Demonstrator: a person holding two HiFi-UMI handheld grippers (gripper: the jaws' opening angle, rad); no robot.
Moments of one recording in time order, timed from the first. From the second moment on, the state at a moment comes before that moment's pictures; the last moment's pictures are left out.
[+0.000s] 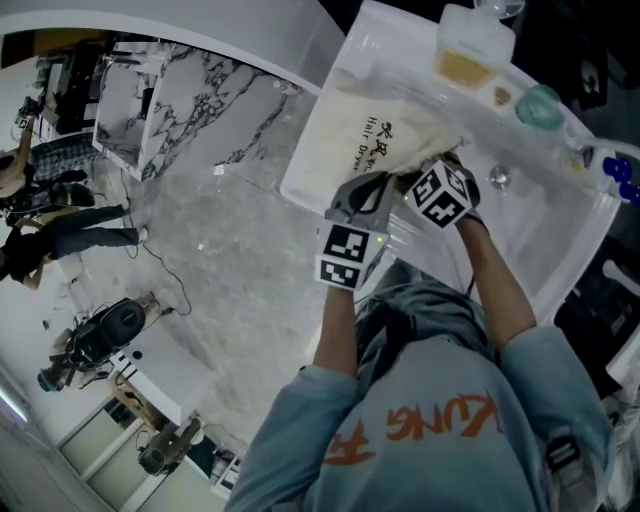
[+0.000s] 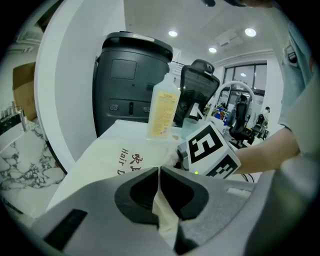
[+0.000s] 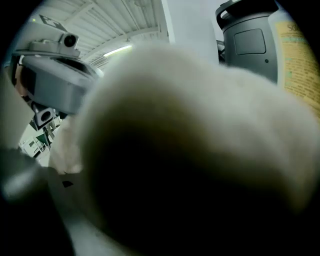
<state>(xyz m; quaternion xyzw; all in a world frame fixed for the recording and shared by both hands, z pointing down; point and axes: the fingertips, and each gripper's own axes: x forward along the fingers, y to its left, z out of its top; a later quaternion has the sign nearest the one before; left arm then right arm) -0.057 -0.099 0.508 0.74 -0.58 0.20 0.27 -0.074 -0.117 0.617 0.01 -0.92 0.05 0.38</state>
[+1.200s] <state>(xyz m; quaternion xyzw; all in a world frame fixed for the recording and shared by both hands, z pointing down) -0.221 -0.024 0.552 0.65 -0.66 0.25 0.29 -0.051 -0.098 0.610 0.09 -0.90 0.08 0.42</state>
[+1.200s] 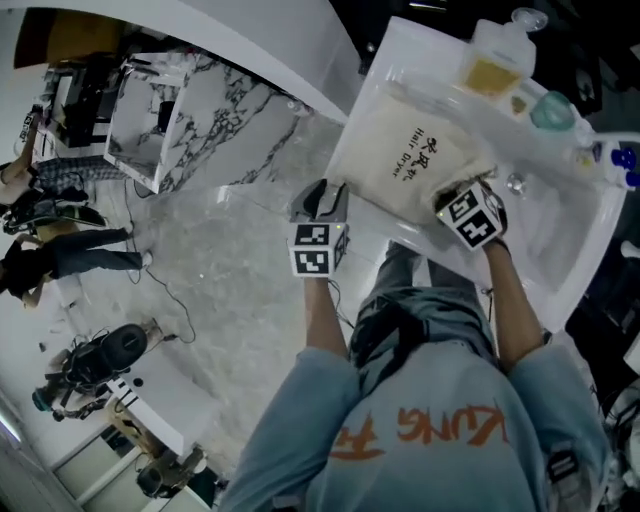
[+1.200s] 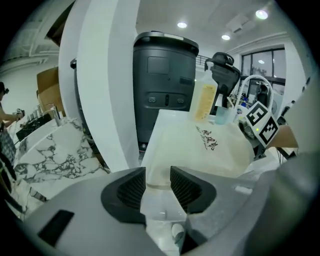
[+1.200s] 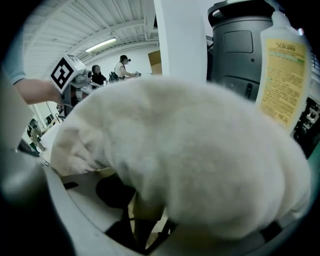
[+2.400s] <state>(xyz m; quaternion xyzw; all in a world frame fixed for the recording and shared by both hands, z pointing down) -0.265 -0.044 0.523 0.71 -0.63 0.19 0.25 -0.040 -0.061 0.532 0.11 -0.91 0.00 0.40</state>
